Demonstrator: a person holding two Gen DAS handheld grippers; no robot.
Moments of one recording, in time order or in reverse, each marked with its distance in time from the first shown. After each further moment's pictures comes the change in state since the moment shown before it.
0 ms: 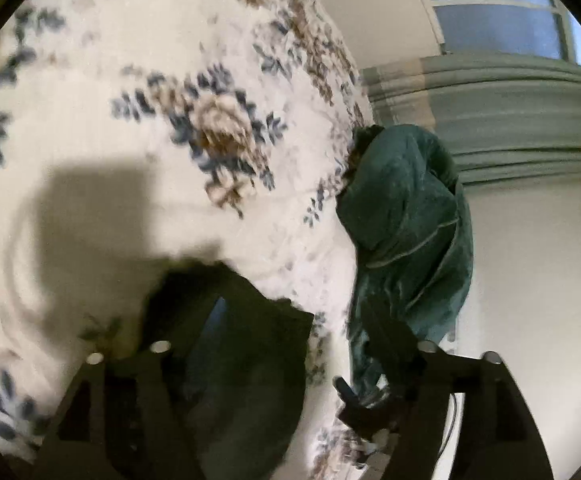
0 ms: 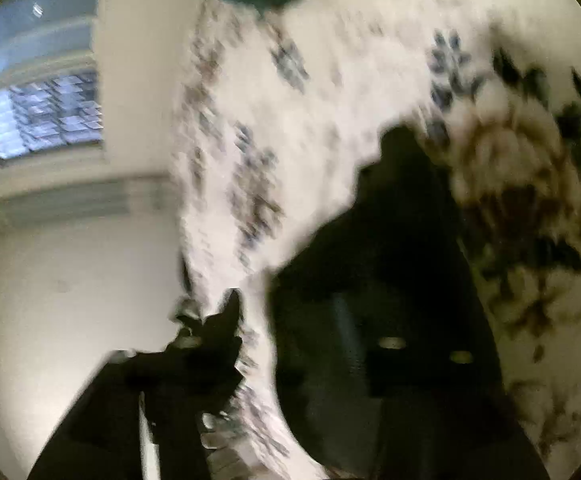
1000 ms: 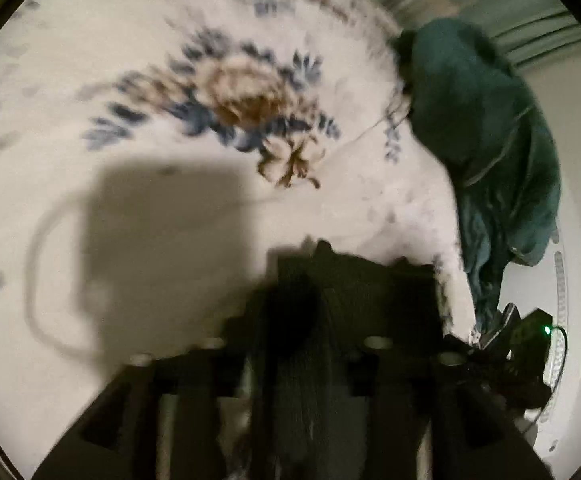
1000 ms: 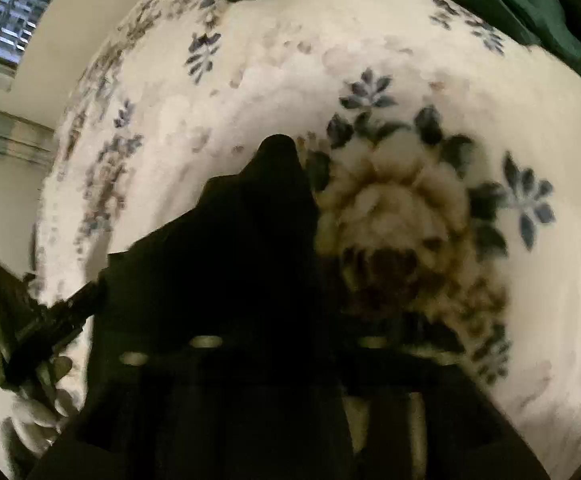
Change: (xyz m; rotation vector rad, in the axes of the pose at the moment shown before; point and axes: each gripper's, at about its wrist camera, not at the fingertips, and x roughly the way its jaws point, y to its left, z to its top) left arm 0.045 0.011 0.012 0.319 0.185 0.302; right arm 0.029 -0.014 0.003 -0.279 -0.040 -0.575
